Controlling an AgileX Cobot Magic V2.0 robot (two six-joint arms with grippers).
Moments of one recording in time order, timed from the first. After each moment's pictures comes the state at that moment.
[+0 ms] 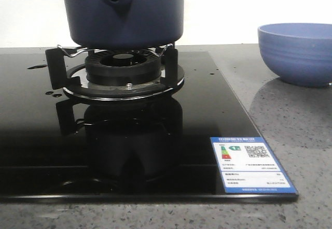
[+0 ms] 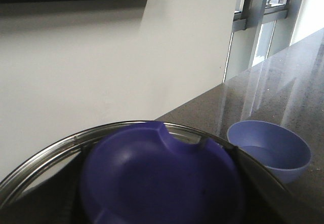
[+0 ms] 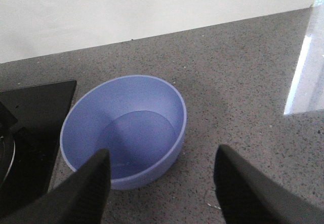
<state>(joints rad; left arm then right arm) 0.06 1.25 -1.08 -1.55 0.96 1.58 -0.04 0.70 -0.79 0.05 0.58 0.12</state>
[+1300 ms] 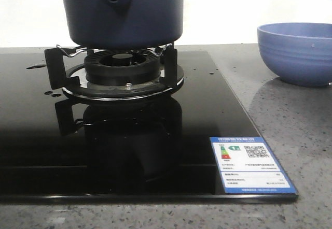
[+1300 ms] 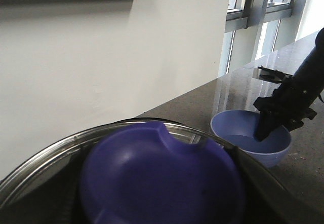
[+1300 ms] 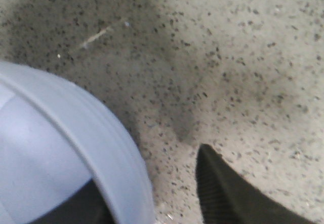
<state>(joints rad) 0.04 1.06 -0.91 -1.56 0.91 1.58 -0.21 1.62 -1.27 0.31 0.98 0.17</state>
